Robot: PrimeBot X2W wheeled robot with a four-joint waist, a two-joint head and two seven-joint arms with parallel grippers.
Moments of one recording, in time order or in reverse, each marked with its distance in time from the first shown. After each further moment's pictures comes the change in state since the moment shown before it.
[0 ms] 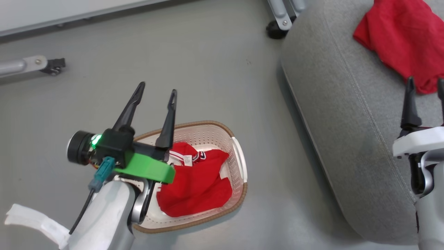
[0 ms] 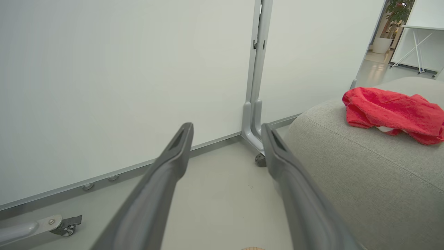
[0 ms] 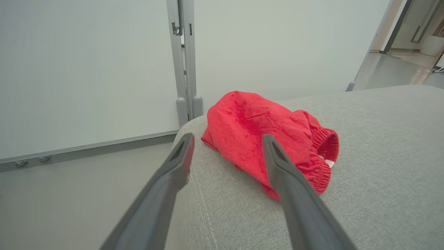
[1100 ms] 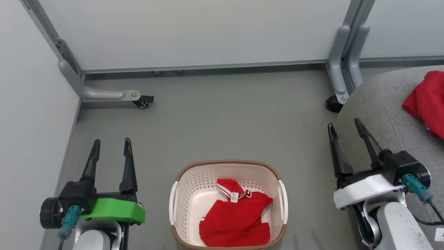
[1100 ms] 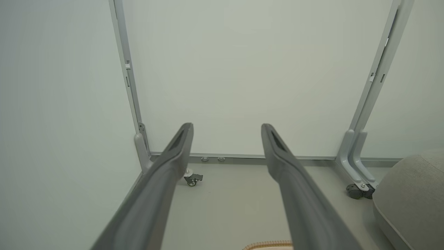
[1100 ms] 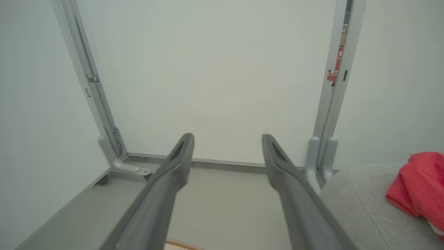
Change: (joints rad) left arm 0.309 -0.144 0.384 -0.001 0.123 -0.100 -0.001; right arm 0.236 0.089 0.291 -0.202 0.007 0.000 0.000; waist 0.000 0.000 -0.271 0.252
